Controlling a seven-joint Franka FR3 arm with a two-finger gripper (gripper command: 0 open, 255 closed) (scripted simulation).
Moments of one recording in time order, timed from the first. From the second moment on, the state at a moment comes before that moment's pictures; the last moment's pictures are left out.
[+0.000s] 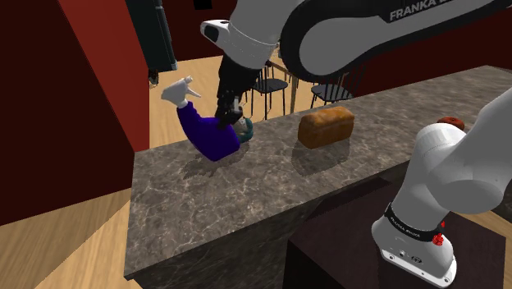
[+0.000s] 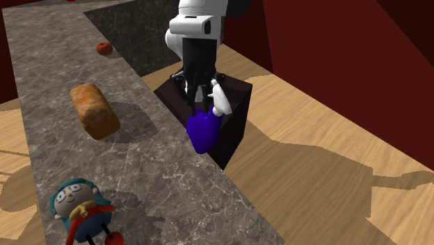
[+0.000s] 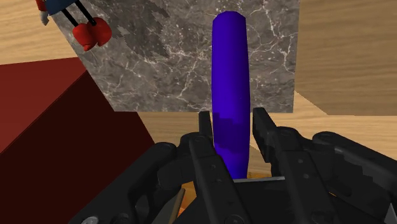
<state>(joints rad) 0.40 -0.42 0.26 -2.27 -0.01 2.32 -0.41</state>
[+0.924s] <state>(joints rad) 0.40 -0.51 0.19 -2.20 0.01 2.16 -0.49</state>
